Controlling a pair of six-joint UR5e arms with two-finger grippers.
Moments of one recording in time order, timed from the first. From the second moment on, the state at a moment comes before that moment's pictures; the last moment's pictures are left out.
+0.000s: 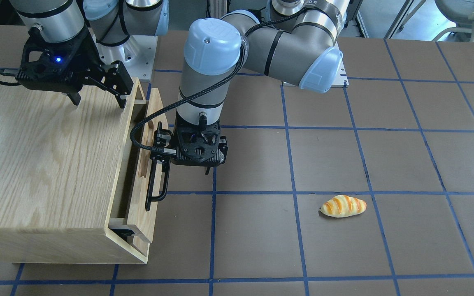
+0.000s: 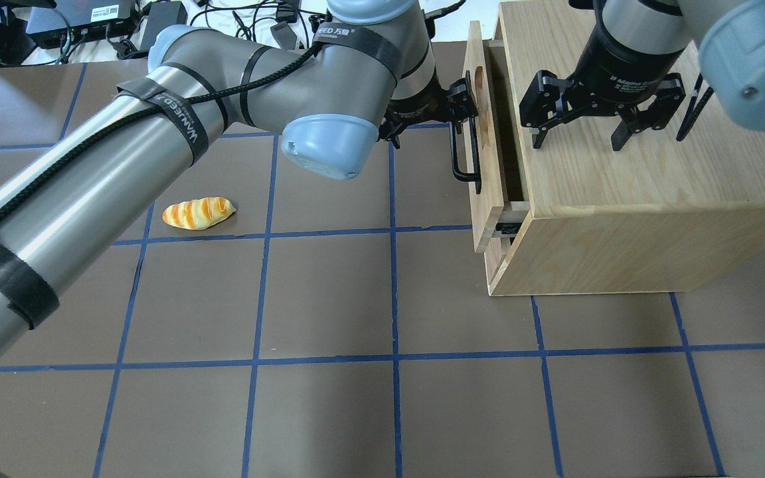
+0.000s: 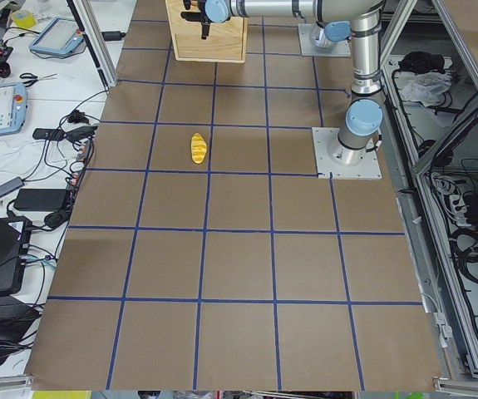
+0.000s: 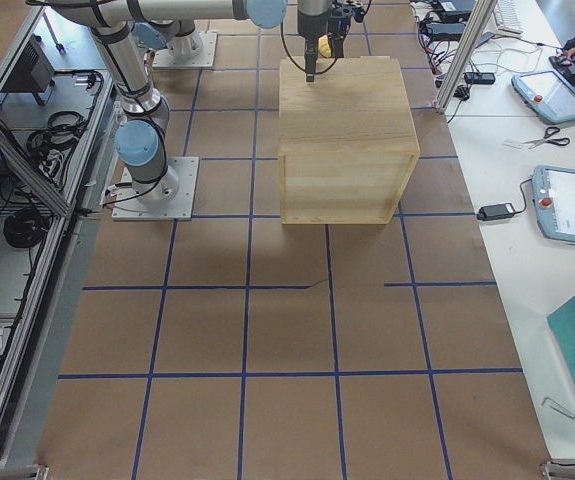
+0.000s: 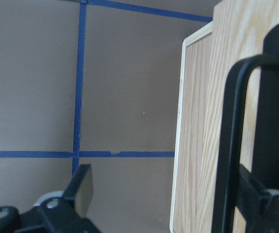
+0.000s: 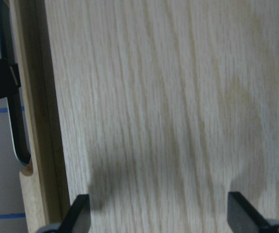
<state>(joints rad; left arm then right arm) -1.98 -1.98 -1.41 -1.05 1.46 -0.51 1.59 -1.58 1.57 -1.60 -1.55 0.10</state>
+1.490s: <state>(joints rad) -1.90 -1.95 -1.41 -1.10 1.49 -0.37 1.59 -1.58 1.57 -1.60 -1.55 0.10</state>
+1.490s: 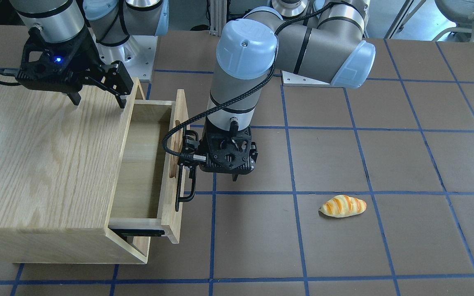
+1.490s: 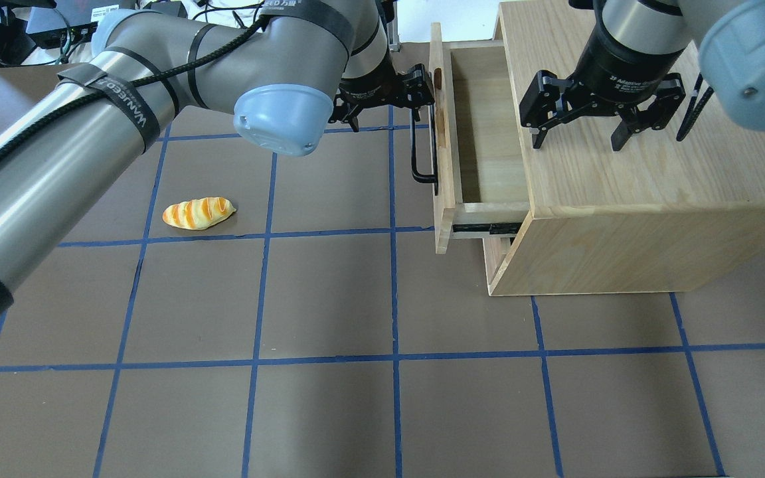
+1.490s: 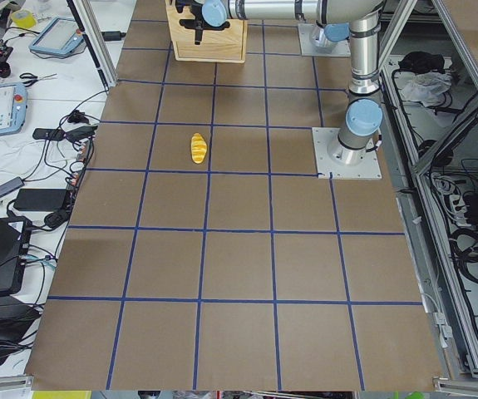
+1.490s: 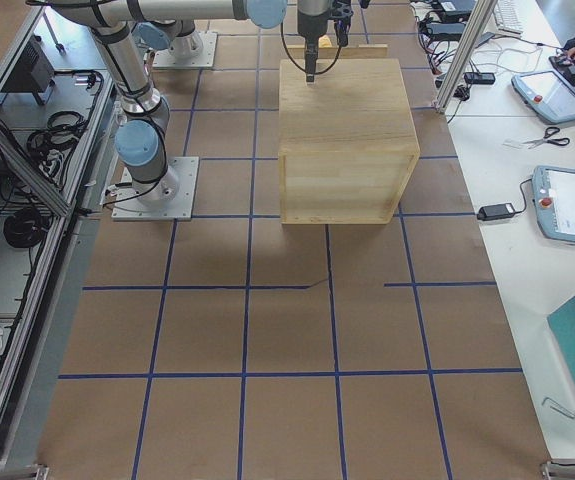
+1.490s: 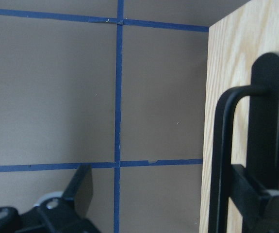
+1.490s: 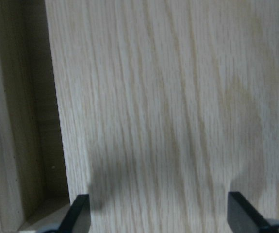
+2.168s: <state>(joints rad) -1.86 -1.93 -1.41 -1.13 1.50 -0.32 1.59 -1.58 1.57 -1.60 -1.55 0.10</state>
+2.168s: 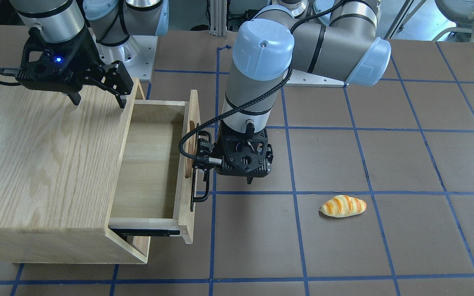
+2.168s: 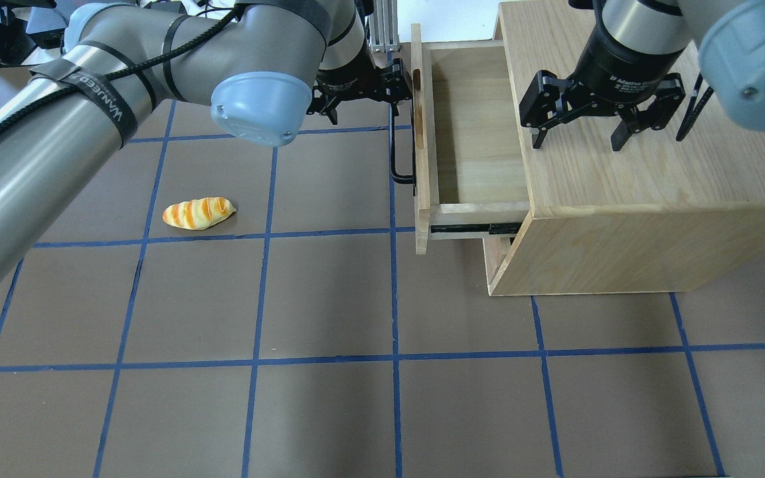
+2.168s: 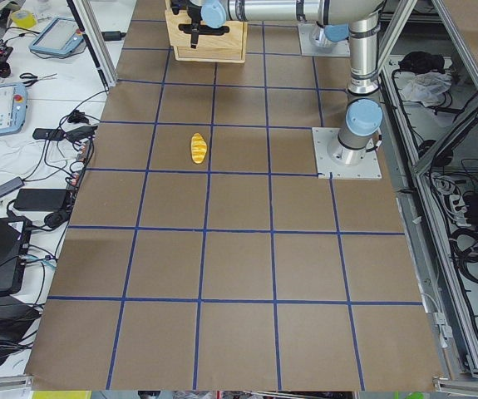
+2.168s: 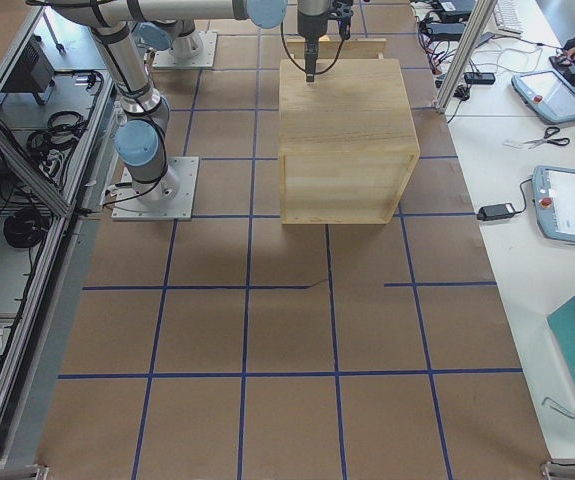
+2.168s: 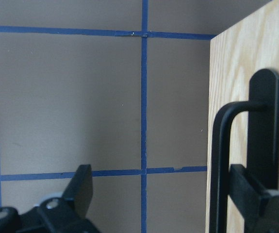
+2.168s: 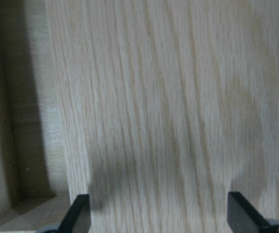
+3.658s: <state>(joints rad) -1.84 -1.92 -1.41 -1.17 1.44 -0.32 1.59 -1.58 1.57 -1.60 -1.55 0.10</state>
